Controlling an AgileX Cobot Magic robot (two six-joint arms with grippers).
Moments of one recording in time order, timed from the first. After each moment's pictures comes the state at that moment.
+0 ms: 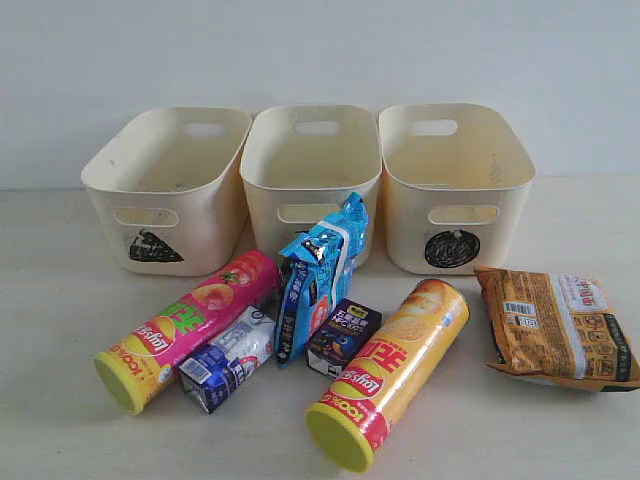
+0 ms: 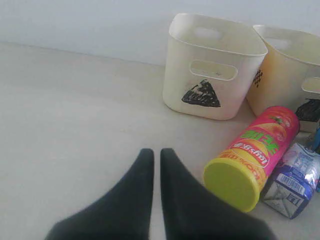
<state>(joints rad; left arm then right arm) -0.02 0.00 0.00 0.04 0.31 -0.20 -0.05 0.01 0.00 0.04 0.15 -0.04</state>
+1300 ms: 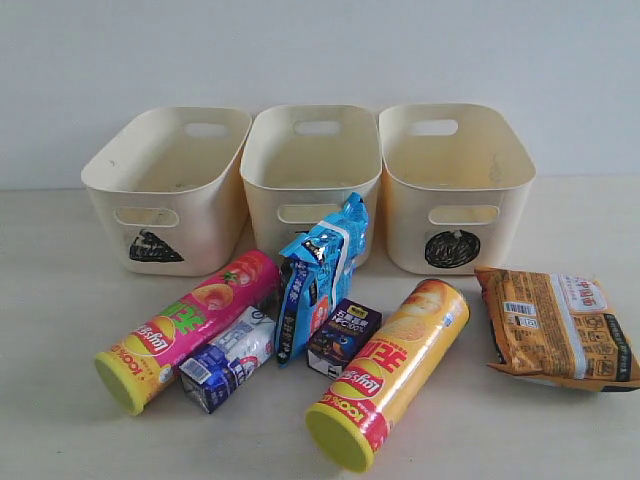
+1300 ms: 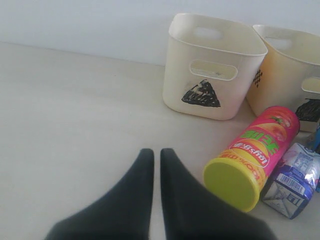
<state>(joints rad) -0.02 0.00 0.00 0.04 0.31 -0.20 -0.05 0.99 -0.96 0.10 0.25 0.05</state>
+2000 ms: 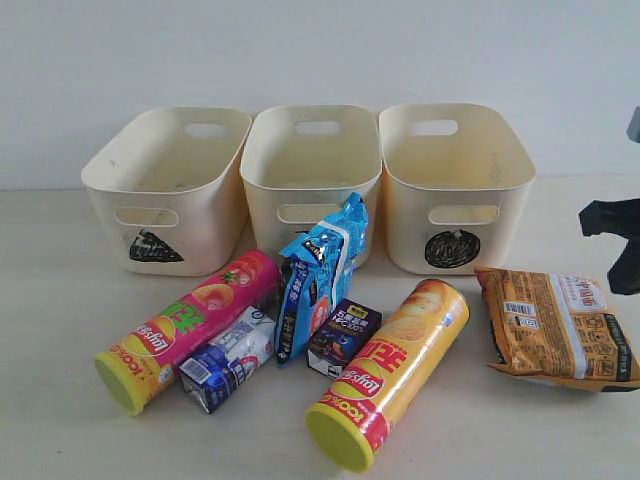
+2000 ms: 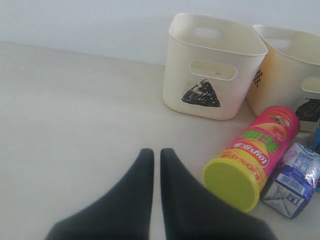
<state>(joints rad) -0.02 0.00 0.00 0.04 0.31 -0.20 -0.06 1.46 -0.96 0.36 0.80 -0.25</state>
